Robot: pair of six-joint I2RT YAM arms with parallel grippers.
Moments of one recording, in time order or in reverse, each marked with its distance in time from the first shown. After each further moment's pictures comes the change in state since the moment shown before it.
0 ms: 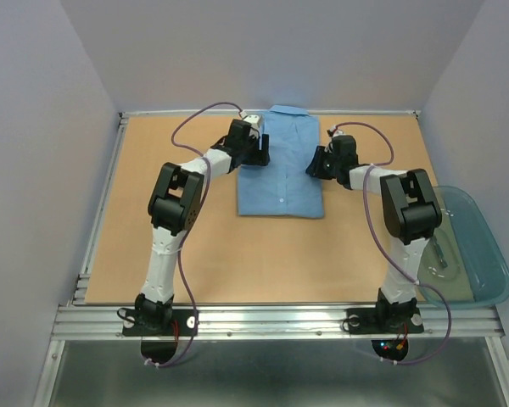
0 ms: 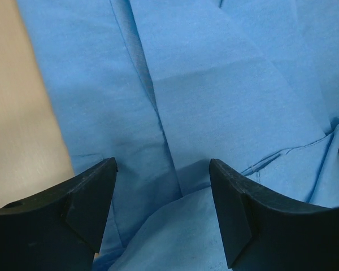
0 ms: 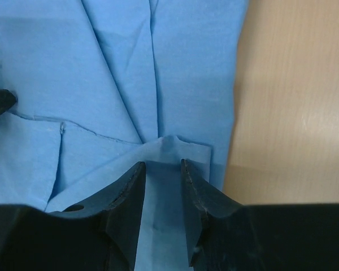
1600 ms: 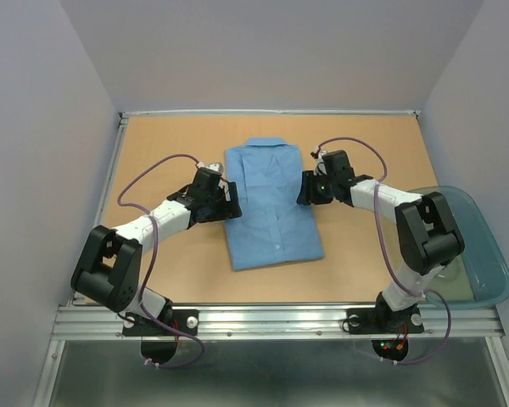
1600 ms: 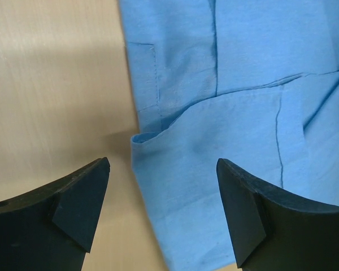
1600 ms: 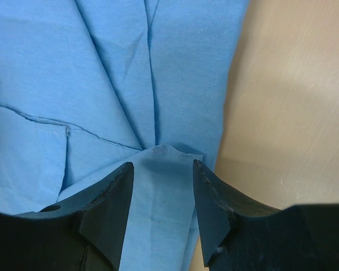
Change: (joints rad) left arm -0.038 -0.847 -0.885 -0.200 -0.110 -0.295; right arm 0.135 -0.307 -0.206 -0.299 -0.072 -0.098
